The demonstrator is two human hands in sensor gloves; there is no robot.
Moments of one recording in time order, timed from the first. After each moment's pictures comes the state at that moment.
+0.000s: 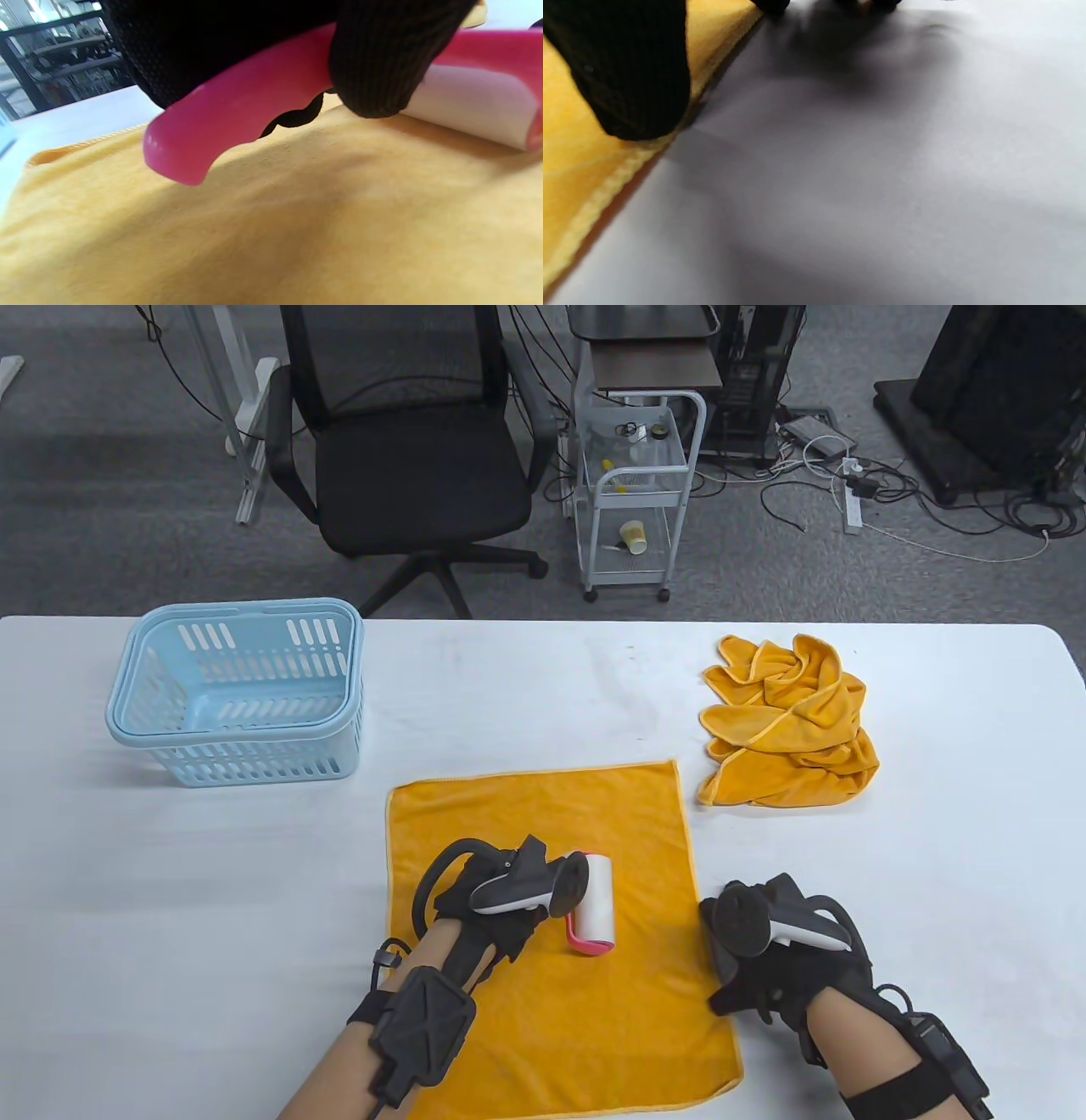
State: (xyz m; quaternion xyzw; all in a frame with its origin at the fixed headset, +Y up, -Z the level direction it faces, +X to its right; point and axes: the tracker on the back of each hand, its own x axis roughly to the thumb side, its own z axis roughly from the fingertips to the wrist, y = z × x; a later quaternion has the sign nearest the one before) left_hand -0.055 -0.751 -0.301 -0.16 -0.21 -0.14 0.95; right_hand 0.224 -0.791 -0.267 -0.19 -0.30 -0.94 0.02
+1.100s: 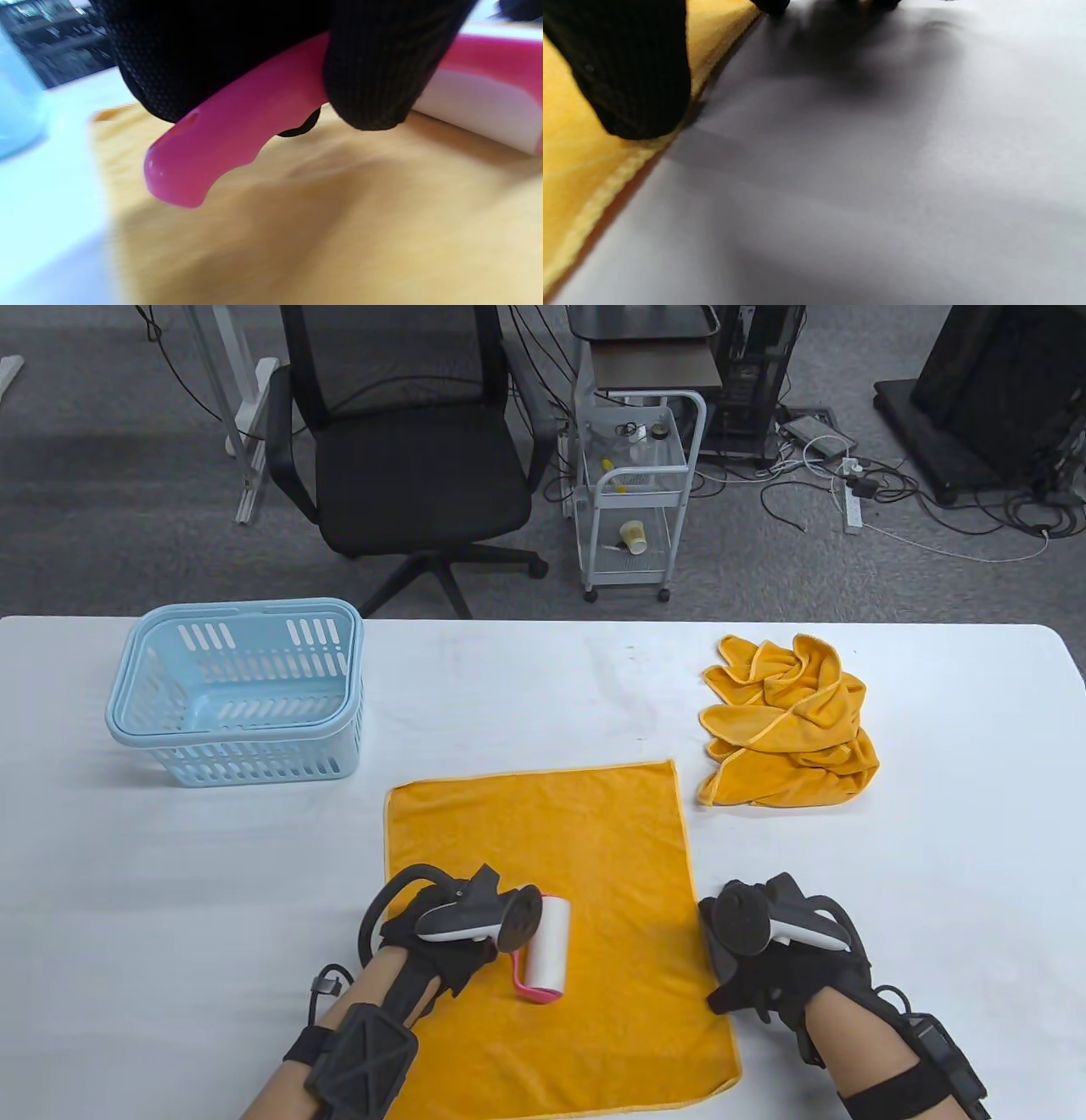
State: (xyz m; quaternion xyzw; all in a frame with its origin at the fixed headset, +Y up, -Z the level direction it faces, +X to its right) left_hand -0.116 -0.753 -0.271 -0.20 -0.22 -0.18 0.94; right_hand 0.223 -0.792 -0.268 -0.18 -0.30 -0.94 0.01
